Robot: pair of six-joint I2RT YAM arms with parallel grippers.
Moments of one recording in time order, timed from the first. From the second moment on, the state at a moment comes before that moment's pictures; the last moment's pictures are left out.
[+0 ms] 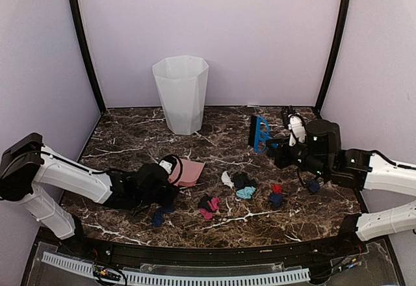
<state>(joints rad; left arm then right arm) -1.01 1.49 0.56 0.12 -0.38 -0.42 0.91 0.98 0.70 -0.09 0.33 0.31</state>
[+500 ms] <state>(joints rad) -1.01 1.59 0.64 0.13 -0.46 -0.39 0.91 0.88 0.65 -0.16 0.08 0.36</state>
